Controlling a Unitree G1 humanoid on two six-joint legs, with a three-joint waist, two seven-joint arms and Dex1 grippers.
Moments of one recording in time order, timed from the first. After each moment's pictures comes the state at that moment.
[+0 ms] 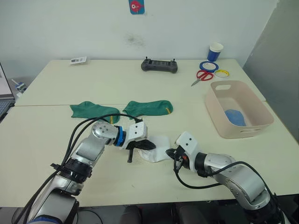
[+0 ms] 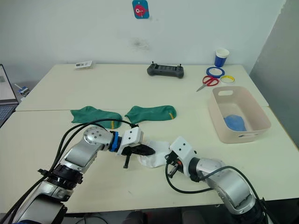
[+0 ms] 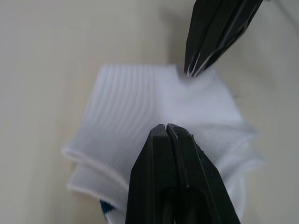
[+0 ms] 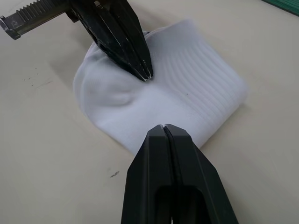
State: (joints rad) left arm -0.54 0.63 -0.33 0.18 -0.09 0.14 -1.30; right arm -0.22 -0.44 0.35 -0.59 0.31 0.97 0.43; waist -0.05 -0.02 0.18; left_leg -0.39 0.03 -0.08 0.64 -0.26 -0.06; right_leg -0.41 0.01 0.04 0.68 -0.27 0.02
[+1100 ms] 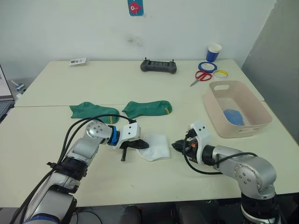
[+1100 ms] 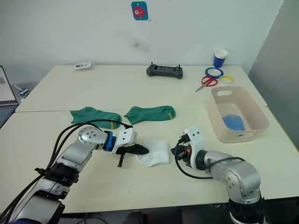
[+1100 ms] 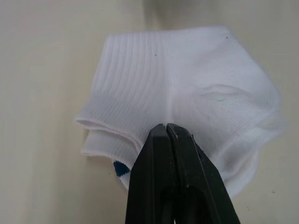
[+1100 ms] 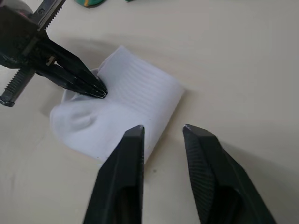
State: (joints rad) left arm -0.54 0.65 -0.29 0.31 -0.09 0.01 -1.31; right arm -0.32 -0.17 -0.04 -0.57 0.52 1.45 0.32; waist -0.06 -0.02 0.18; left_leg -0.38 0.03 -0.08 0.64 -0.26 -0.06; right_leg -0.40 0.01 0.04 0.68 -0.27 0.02
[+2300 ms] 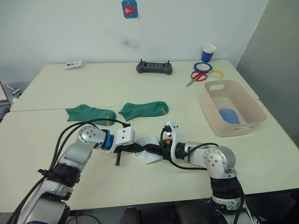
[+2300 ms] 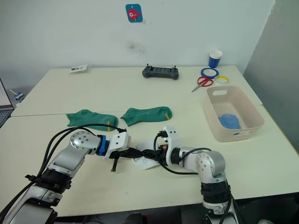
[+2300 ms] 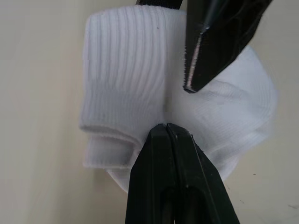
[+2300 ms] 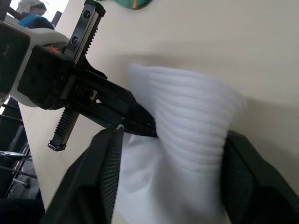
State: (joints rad) left arm -0.49 0.69 -0.27 0.27 -0.09 0.01 -1.32; right arm -0.43 0.05 0.05 -0.21 0.53 1.30 0.33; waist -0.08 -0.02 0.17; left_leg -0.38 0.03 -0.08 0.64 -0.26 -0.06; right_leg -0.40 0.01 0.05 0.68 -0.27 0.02
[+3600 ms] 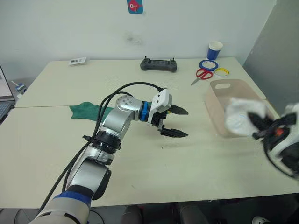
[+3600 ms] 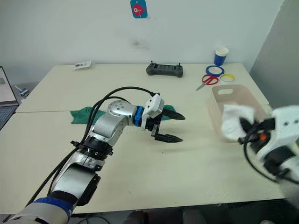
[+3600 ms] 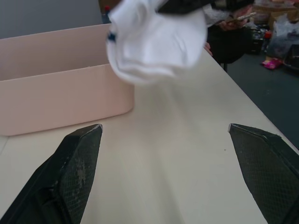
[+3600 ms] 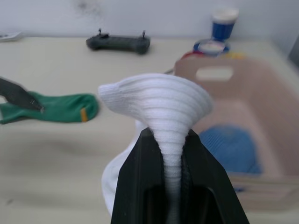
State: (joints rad) left arm -0.91 0.32 -0.28 0.36 -0.27 0.23 -1.40; right arm -0.06 -0.81 -0.72 -0.95 1.15 1.09 -0.13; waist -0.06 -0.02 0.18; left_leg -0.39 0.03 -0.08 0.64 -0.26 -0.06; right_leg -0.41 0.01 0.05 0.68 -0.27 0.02
